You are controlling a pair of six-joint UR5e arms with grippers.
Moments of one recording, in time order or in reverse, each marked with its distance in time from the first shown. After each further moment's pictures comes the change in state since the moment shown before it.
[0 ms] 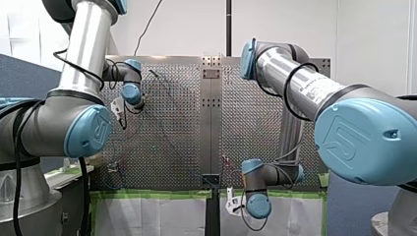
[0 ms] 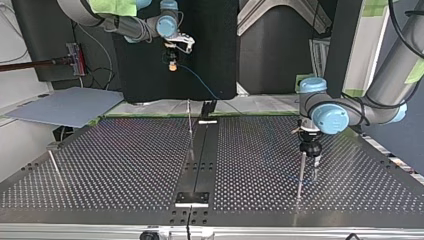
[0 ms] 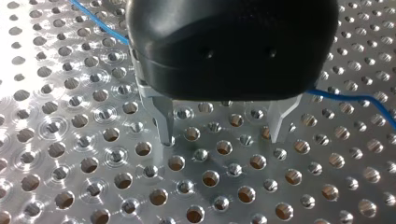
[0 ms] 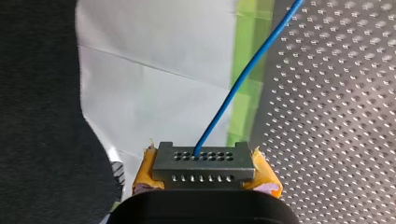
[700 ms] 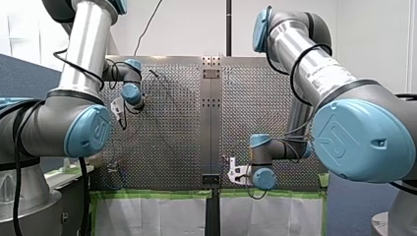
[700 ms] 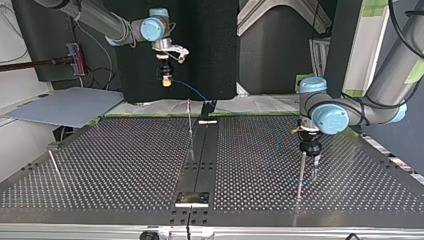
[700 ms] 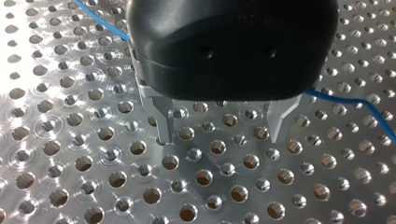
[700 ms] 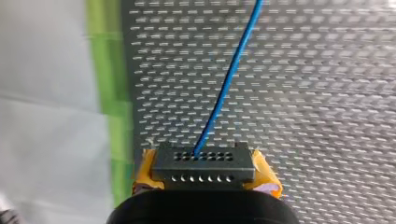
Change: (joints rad) left arm 0.000 0.000 0.000 -0.012 0.000 -0.003; right arm -0.069 -0.218 0.072 -0.090 -0.142 -0.011
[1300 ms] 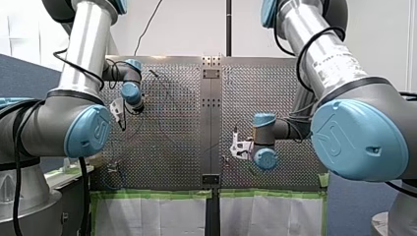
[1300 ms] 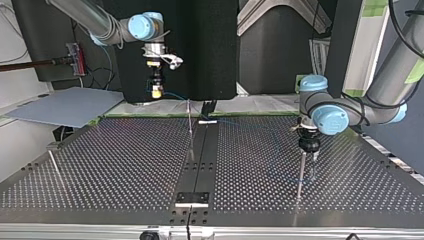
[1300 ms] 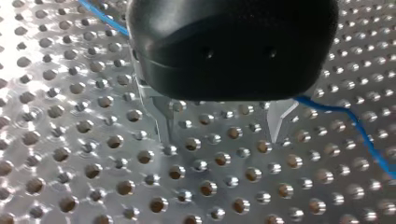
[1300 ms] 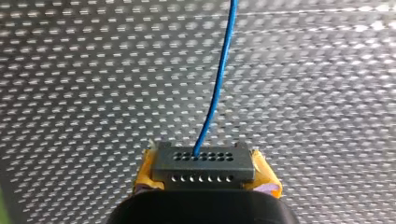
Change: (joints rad) left arm 0.000 0.001 0.000 -0.073 0.003 -0.022; right arm -0.025 -0.180 0.042 -0.079 -0.004 -0.014
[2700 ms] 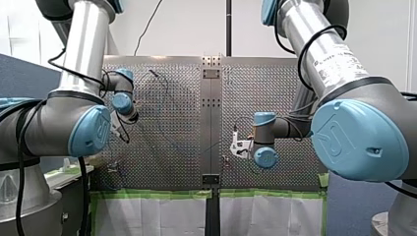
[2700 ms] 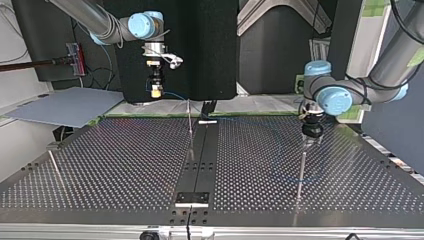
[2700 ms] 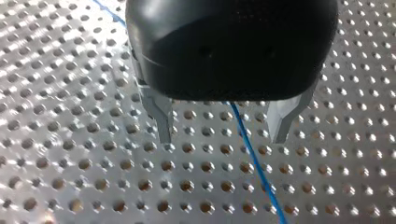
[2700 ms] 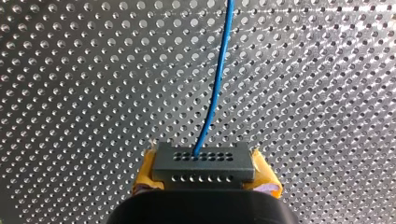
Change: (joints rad) left arm 0.057 0.015 -0.182 0.179 0.064 -0.337; right arm 0.004 -0.007 0.008 -0.005 0.013 -0.017
